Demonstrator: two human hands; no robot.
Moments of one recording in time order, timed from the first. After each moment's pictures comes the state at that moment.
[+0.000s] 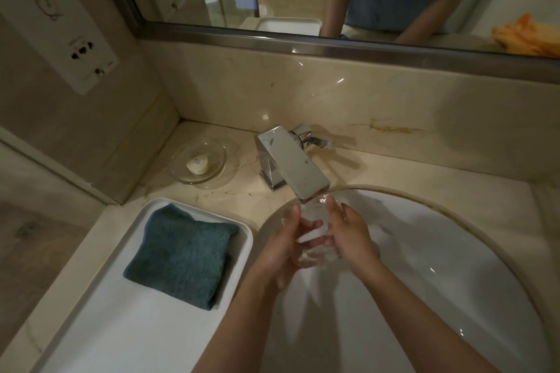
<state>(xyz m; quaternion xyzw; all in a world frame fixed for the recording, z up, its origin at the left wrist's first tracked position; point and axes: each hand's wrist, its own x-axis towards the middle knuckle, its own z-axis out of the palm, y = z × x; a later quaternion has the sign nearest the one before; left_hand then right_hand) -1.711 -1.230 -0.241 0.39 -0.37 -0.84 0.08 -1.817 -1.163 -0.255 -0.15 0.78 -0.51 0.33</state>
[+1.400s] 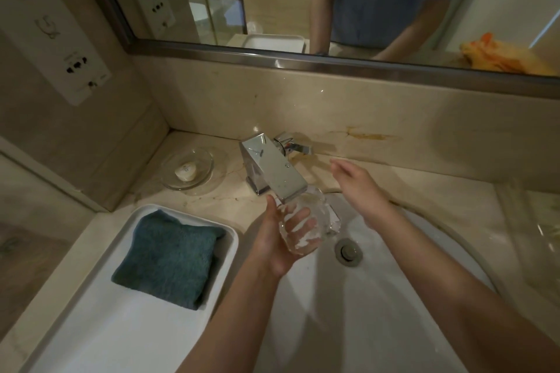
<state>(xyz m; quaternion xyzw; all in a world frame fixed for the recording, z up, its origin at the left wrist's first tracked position) -1.733 -1.225 -0.225 0.40 -0.19 -0.89 0.13 -1.873 -1.165 -0.178 -0.26 0.79 -0.46 0.32</state>
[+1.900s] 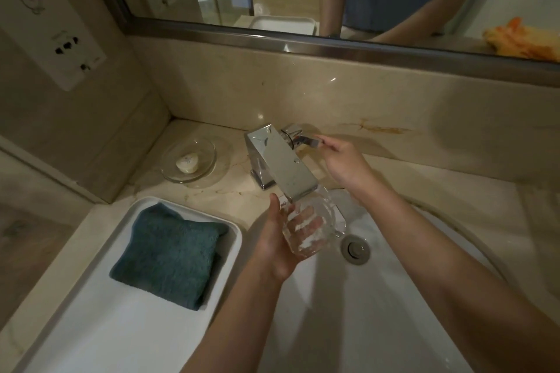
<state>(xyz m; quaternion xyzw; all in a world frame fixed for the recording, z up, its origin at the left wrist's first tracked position) -1.731 -1.234 -0.249 0.39 -0.19 -0.89 0.12 -1.868 -1.212 -0.163 -0.29 0.78 -0.45 0.31</state>
